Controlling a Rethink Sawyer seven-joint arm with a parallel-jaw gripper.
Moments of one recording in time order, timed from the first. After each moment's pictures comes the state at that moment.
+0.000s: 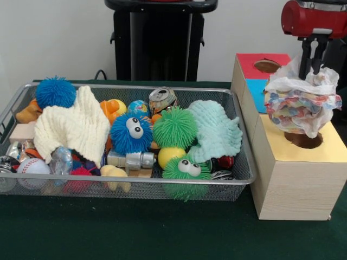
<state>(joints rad) 0.25 -0.73 -0.24 1.64 0.26 0.39 1.45</state>
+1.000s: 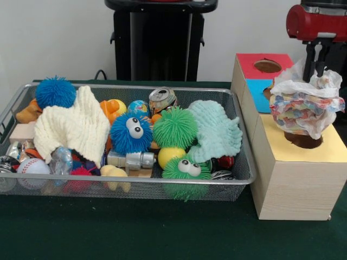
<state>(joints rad) 0.27 -0.71 -0.24 1.65 0.26 0.39 1.45</state>
